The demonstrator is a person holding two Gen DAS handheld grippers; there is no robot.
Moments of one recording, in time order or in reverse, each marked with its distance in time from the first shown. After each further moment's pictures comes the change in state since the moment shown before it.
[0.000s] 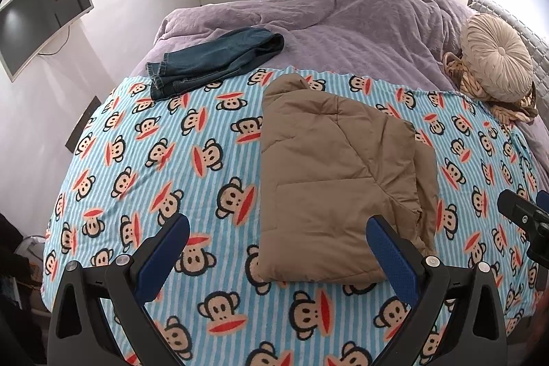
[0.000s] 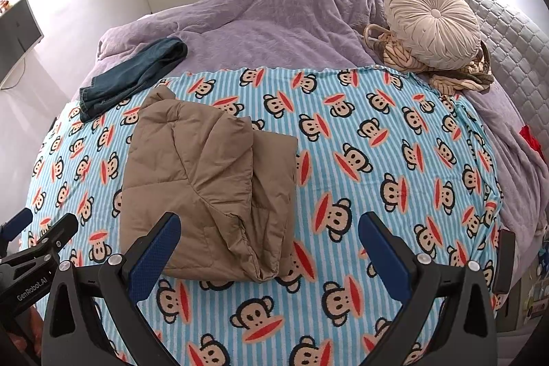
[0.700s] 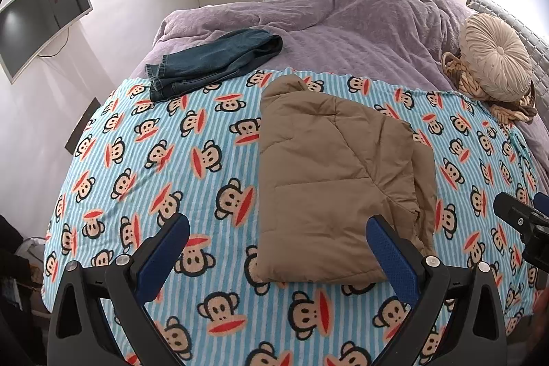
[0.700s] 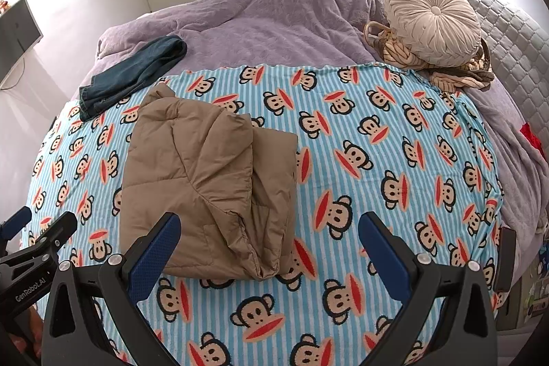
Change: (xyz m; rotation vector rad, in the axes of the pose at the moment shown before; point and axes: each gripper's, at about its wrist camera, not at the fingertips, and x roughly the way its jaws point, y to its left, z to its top) left arm -0.001 -0.001 0.000 -0.006 -0.001 0.002; right arm 0.000 0.000 -0.001 0.004 0.002 0.001
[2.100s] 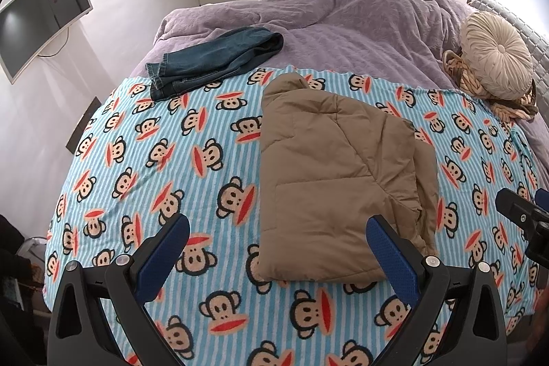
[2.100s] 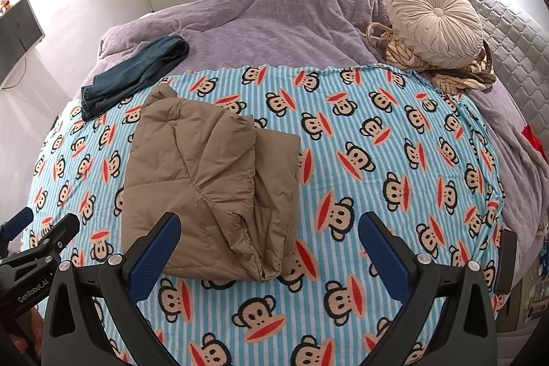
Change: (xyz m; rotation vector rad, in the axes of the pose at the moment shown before) left arm 0.002 0.001 0.003 0.009 0.000 0.006; right arm -0.001 0.001 0.001 0.001 0.000 0.001
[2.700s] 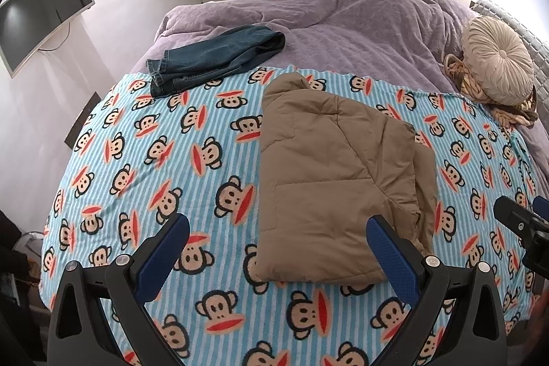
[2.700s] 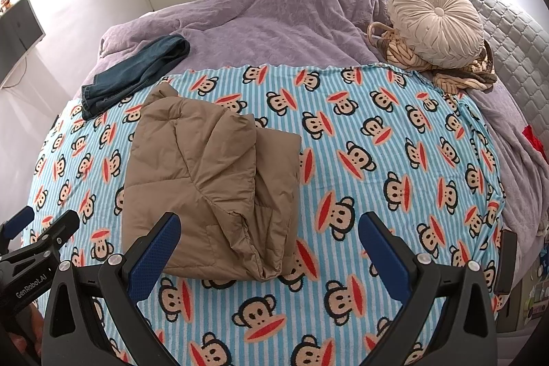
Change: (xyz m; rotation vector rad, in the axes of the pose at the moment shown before) left arm 0.004 0.004 0.002 -0.013 0.005 -0.007; right arm 0.000 0.003 0.000 0.000 0.004 0.002
